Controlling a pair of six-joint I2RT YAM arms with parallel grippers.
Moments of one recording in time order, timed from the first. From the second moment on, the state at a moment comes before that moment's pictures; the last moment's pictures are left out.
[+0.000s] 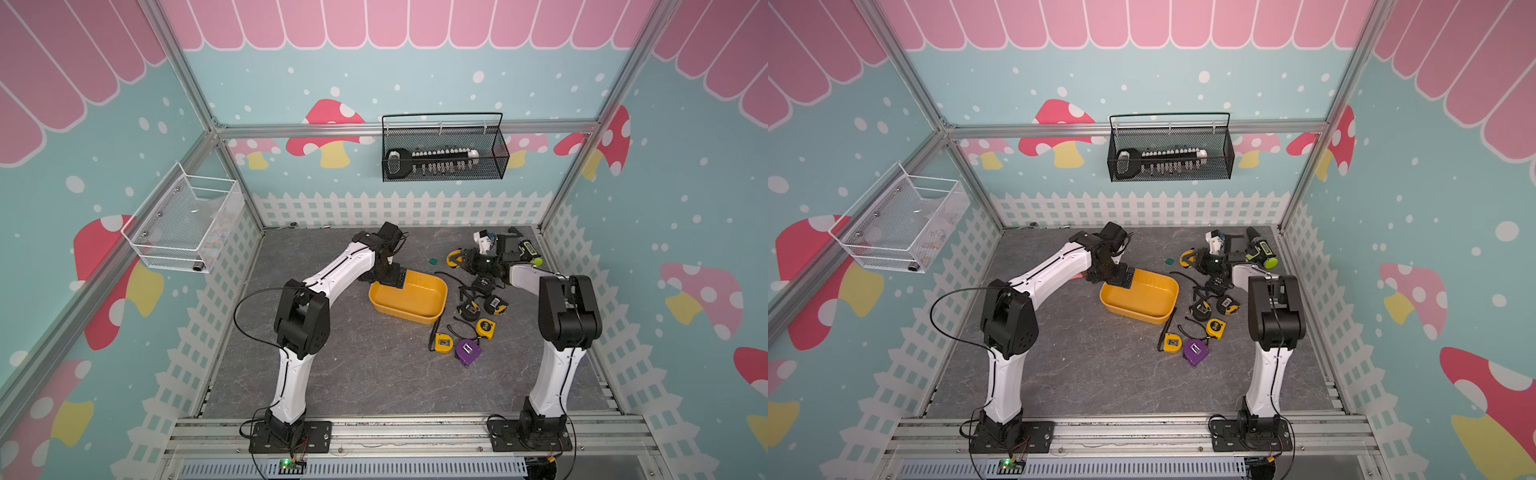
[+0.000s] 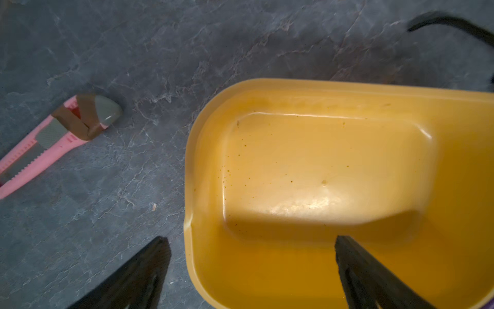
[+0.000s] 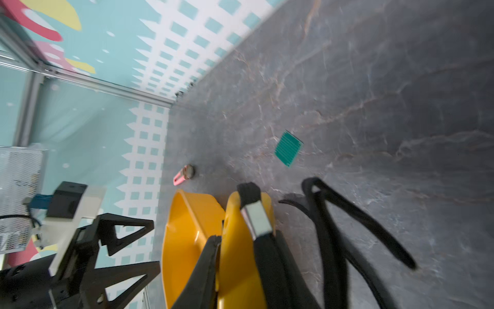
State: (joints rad) left arm -0.50 2.12 1.88 -1.05 -0.04 -0.25; right arm 0.04 2.06 1.31 0.02 -0.78 0.58
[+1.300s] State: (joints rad) left arm -0.09 1.42 0.69 0.08 -0.30 -0.16; right arm 0.08 1.37 0.60 0.14 0.22 -0.11
